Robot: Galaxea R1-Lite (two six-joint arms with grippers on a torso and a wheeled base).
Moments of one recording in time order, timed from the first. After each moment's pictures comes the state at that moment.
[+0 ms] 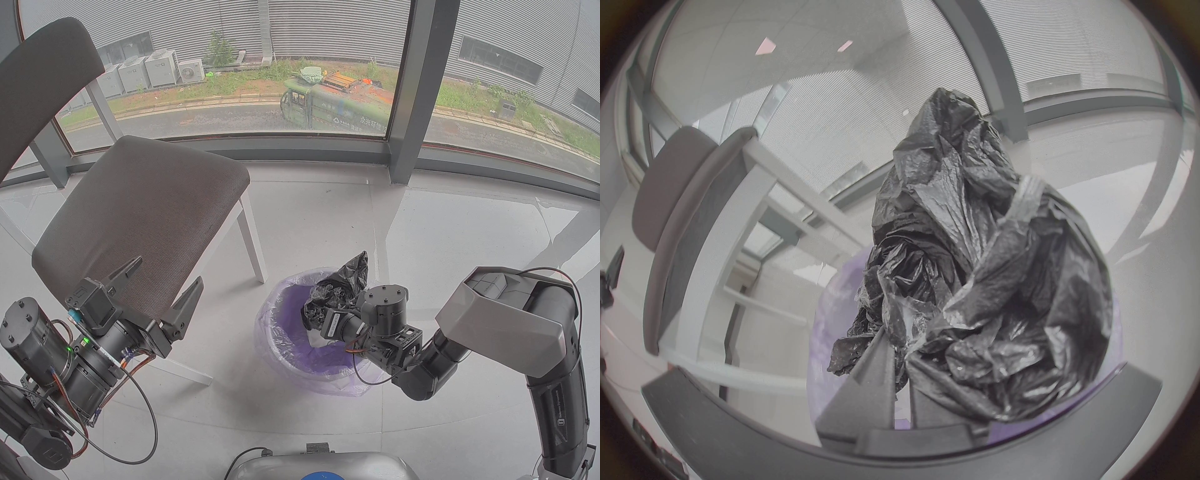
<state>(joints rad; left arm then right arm) -0.49 1.57 -0.13 -1.55 0.10 0.07 0.62 2.47 -1.07 -1.10 -0.12 0.56</state>
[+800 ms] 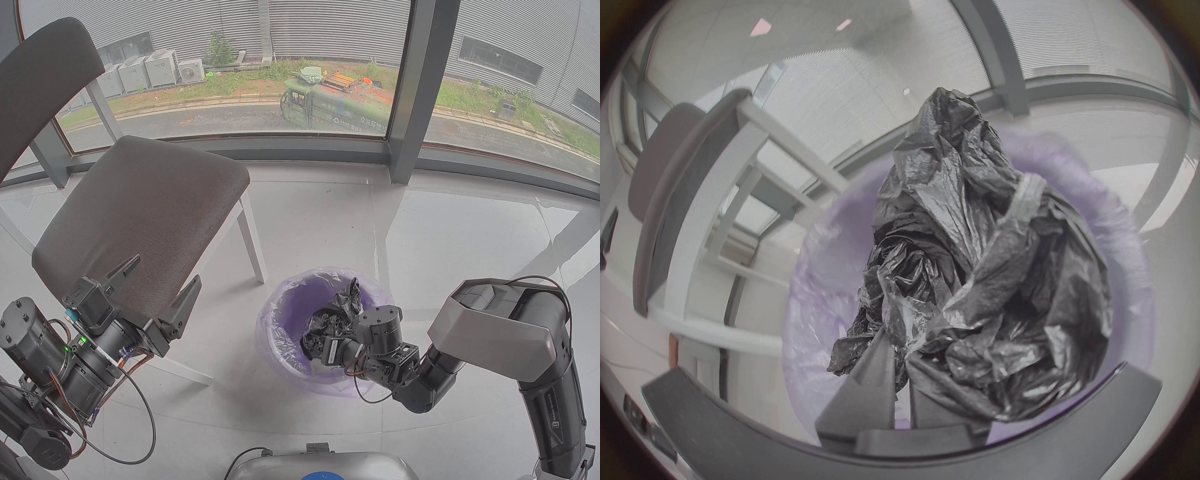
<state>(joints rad) -0.49 1.56 -0.13 -1.55 0.10 0.07 0.63 2.51 -1.02 -1.07 -0.07 0.54</state>
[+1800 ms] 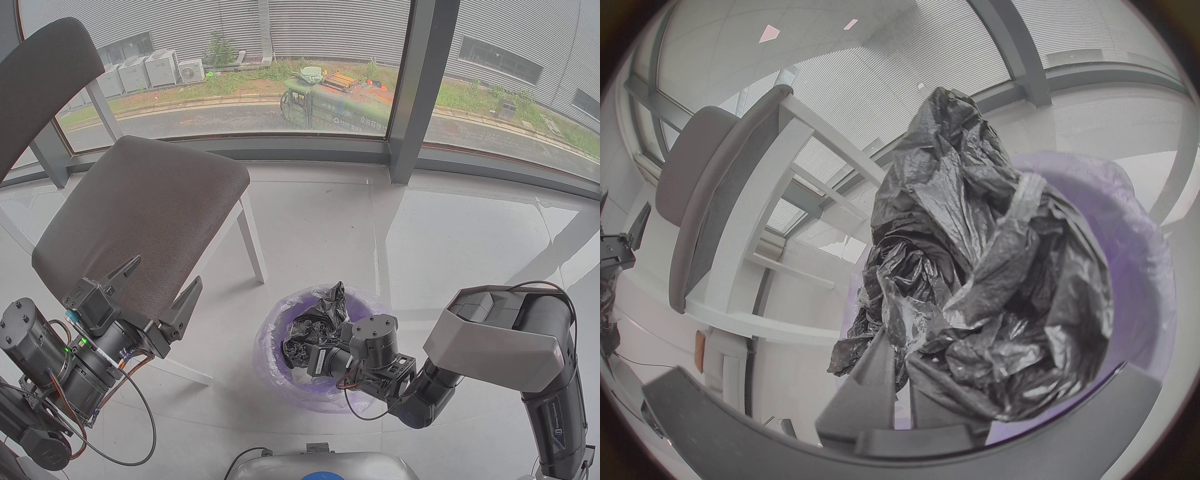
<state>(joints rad) -0.49 1.56 -0.13 -1.55 0.10 0.07 0.70 2.47 -0.94 -1.16 -0.01 0.59</state>
